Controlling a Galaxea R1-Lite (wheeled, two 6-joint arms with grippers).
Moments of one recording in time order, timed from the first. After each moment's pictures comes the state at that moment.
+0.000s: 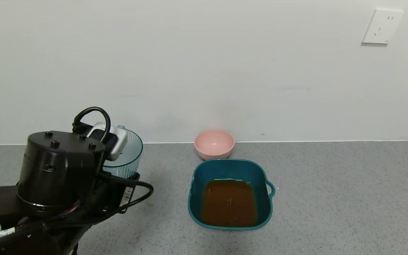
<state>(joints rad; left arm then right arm) -0.69 1.43 -0.73 -0.14 0.81 0.01 0.01 0.00 0.00 -0.02 -0.02 0.05</state>
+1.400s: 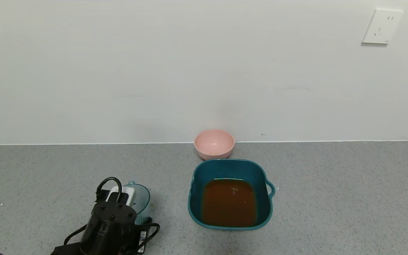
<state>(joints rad) -0.62 1.74 -0.28 -0.74 0.65 -0.25 0.01 0.00 0.00 -0.02 -0.02 0.05</state>
